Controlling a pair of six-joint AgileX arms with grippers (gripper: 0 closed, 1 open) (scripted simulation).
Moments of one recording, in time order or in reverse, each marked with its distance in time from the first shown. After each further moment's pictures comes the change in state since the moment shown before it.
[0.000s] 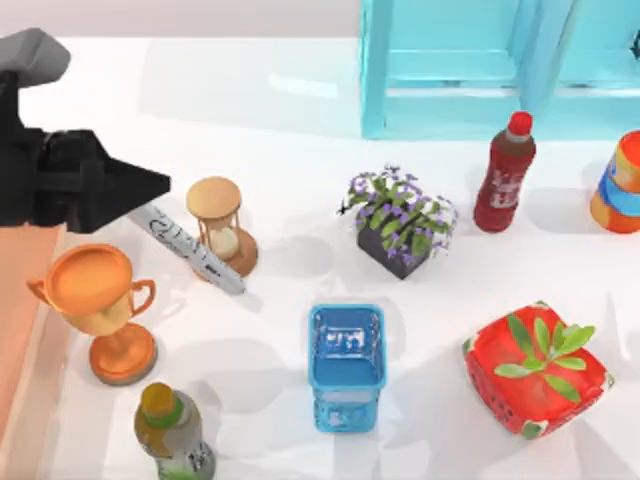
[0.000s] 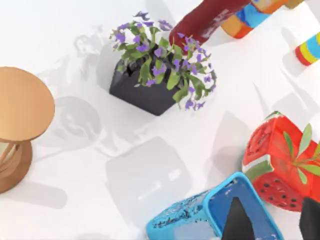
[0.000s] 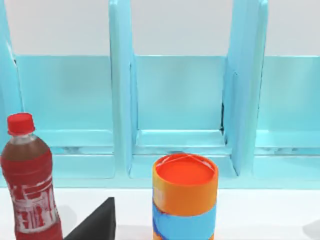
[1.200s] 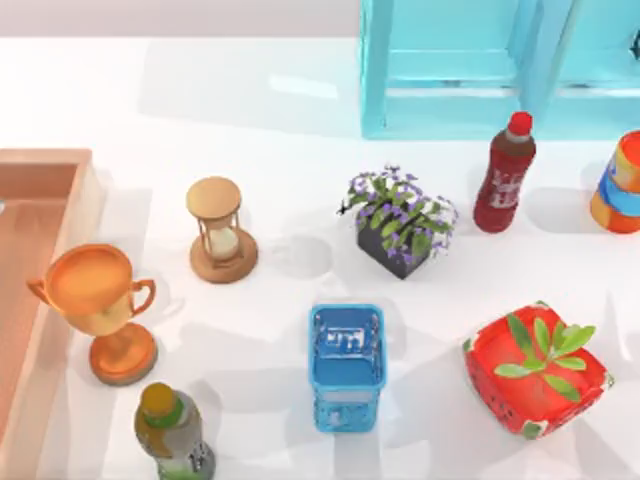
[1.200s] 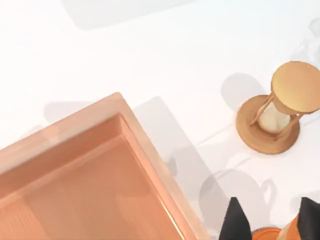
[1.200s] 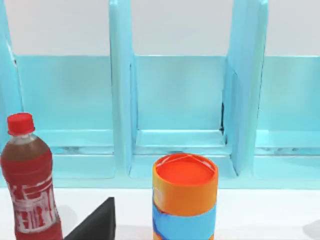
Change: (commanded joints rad) left arm 0.353 0.157 0.396 -0.413 -0.211 0.656; right arm 0.000 0.000 0.000 0.000 0.000 0.000
